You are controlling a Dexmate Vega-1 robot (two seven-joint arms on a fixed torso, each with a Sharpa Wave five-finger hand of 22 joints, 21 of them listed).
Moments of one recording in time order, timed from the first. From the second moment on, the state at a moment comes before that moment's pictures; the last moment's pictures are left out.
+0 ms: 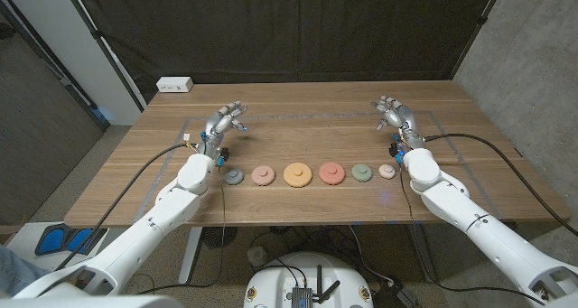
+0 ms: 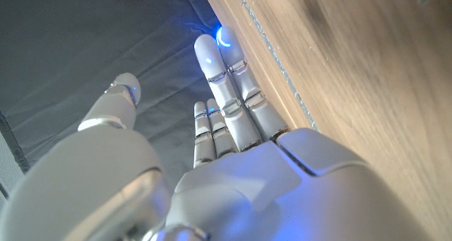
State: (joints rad) left arm 0.91 0.56 0.39 -1.39 -0.32 -0.31 0.31; left_hand 0.58 -0.08 0.54 -0.19 0.23 0.38 0.00 0.22 0.19 0.35 -0.11 0.25 0.27 1.00 -0.16 1.04 0.70 0.84 -0.10 0.84 0.55; right arm -0.93 -0.60 -0.40 -1.52 0.20 0.16 -0.44; right_hand 0.72 -0.04 0.43 -0.18 0.28 0.34 0.01 0.22 0.21 0.36 -0.05 0.22 0.45 0.93 -0.14 1.36 1.21 1.04 -0.17 1.01 0.57
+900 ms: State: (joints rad) left arm 0.89 0.56 0.43 -1.43 0.01 -0.23 0.57; left_hand 0.70 -0.10 0.52 -0.18 0.24 0.41 -0.02 0.23 0.20 0.38 -0.13 0.26 0.30 1.01 -0.16 1.08 0.69 0.84 -0.10 0.87 0.55; right arm -0.95 -0.67 -0.44 -1.65 -0.07 -0.04 -0.57; right_hand 0.78 -0.04 0.43 -0.18 0.29 0.35 -0.03 0.22 0.22 0.34 -0.05 0.22 0.48 0.92 -0.12 1.37 1.19 1.02 -0.17 1.03 0.55
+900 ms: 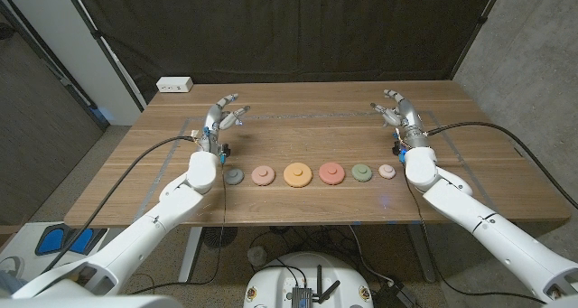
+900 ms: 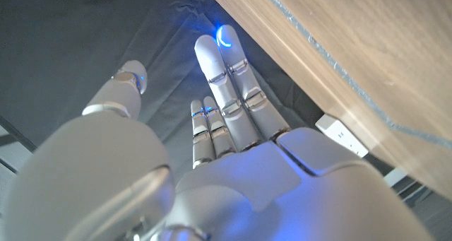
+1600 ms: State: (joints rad) left arm 0.91 0.57 0.48 -1.51 0.22 -0.07 0.76; left_hand 0.70 -0.11 0.49 -0.17 0.24 0.44 -0.03 0.24 0.20 0.42 -0.15 0.27 0.31 1.03 -0.17 1.11 0.66 0.85 -0.11 0.90 0.55; right arm -0.96 -0.72 -0.50 -1.74 -0.35 -0.25 -0.66; right_hand 0.79 -0.06 0.42 -0.17 0.29 0.35 -0.04 0.22 0.23 0.32 -0.05 0.22 0.49 0.89 -0.12 1.34 1.17 1.00 -0.16 1.03 0.52
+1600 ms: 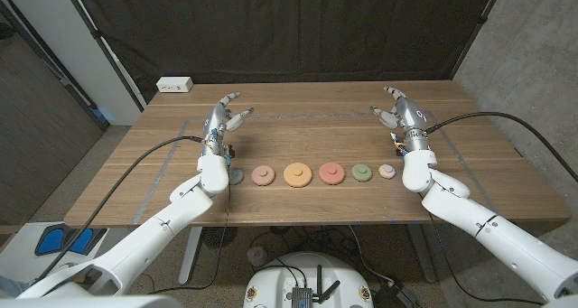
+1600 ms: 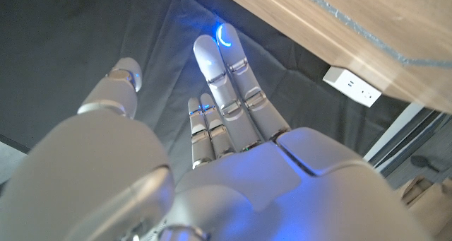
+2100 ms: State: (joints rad) left arm 0.95 0.62 0.48 -1.59 0.28 0.02 0.76; left_hand 0.72 -0.10 0.47 -0.17 0.24 0.43 -0.02 0.23 0.20 0.41 -0.13 0.26 0.31 1.03 -0.17 1.12 0.65 0.85 -0.11 0.91 0.54; right arm -0.98 -0.74 -0.55 -1.84 -0.47 -0.42 -0.62; right_hand 0.80 -0.05 0.41 -0.16 0.29 0.32 -0.03 0.21 0.23 0.30 -0.04 0.21 0.50 0.89 -0.12 1.33 1.16 1.00 -0.16 1.04 0.50
